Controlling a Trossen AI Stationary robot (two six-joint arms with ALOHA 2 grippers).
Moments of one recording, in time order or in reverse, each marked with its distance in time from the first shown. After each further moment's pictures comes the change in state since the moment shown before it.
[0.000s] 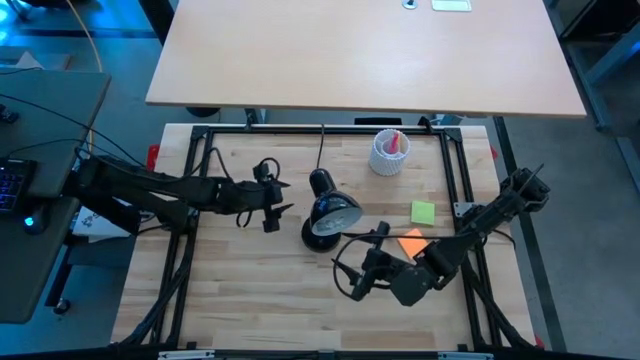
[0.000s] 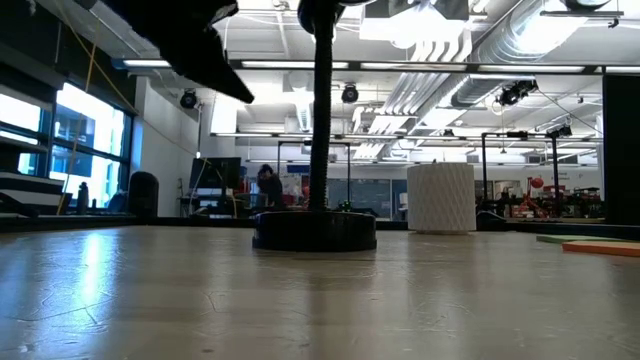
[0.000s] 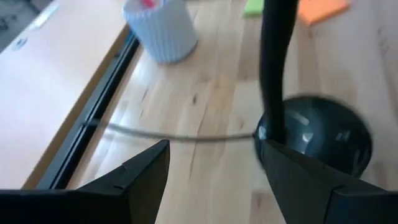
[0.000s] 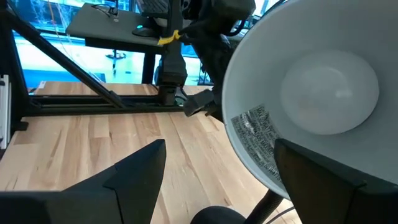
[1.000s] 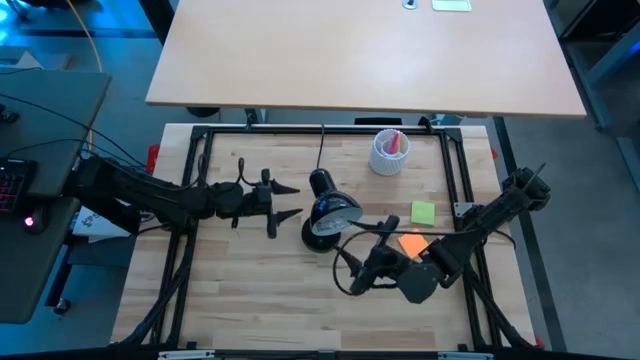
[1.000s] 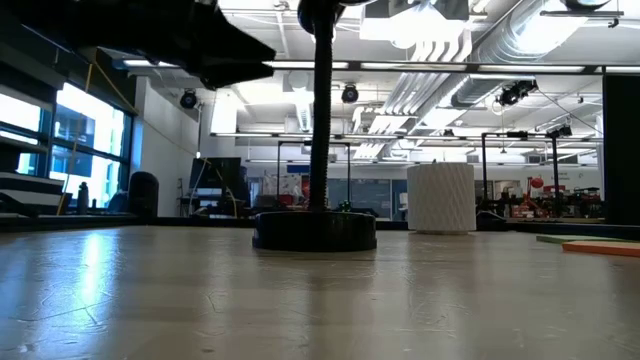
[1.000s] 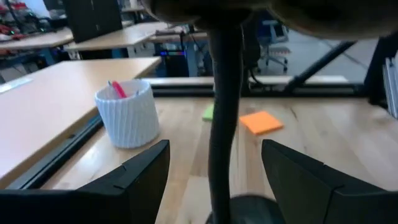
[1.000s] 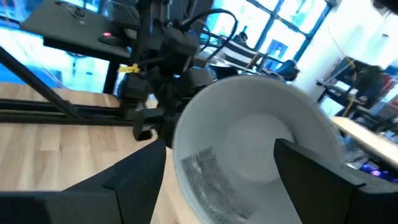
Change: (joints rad) left arm 0.002 -0.017 -0.308 0.777 0.178 -0.031; right arm 0.001 -0.008 0.100 -0.006 0.147 -0.243
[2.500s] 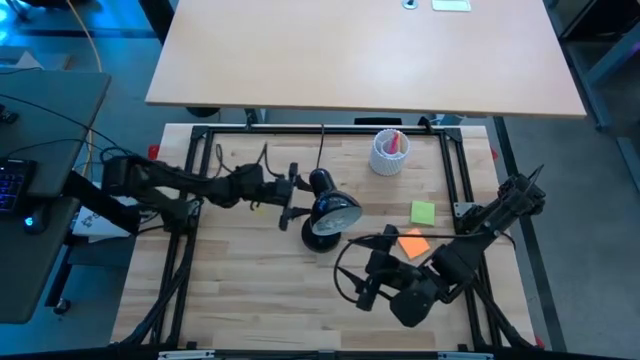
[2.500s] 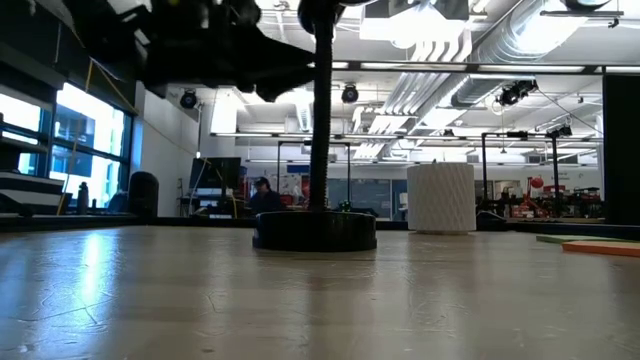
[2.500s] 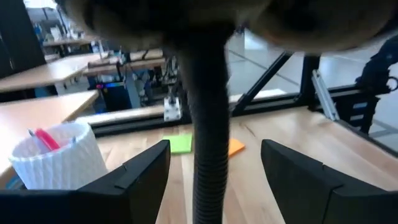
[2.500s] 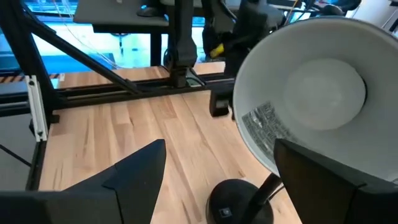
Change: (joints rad) left arm 0.228 0.291 0.100 0.288 0.536 0.087; right arm 0.060 0.074 0.262 -0.604 -0.175 0.615
